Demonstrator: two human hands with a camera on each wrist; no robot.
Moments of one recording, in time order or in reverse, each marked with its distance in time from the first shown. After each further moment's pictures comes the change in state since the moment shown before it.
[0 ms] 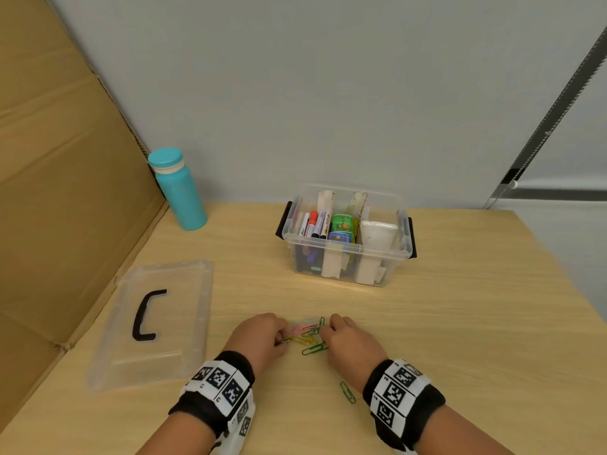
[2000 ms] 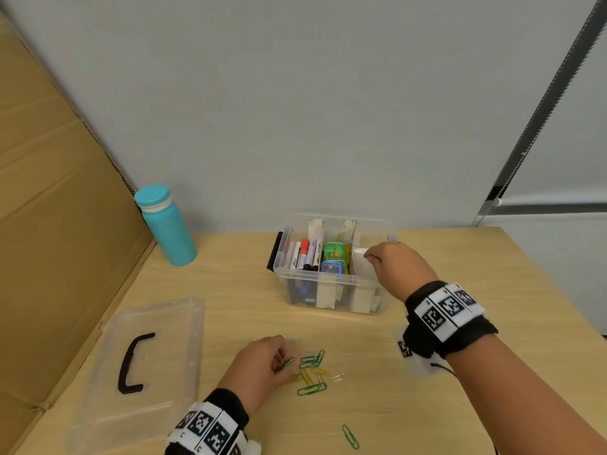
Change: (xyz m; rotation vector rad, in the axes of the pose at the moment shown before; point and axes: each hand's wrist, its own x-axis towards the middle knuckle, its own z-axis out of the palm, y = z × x) left_hand 0.003 0.010 -0.018 -0.239 0.109 0.092; right_hand 0.063 0.096 -0.138 0.019 0.284 0.308
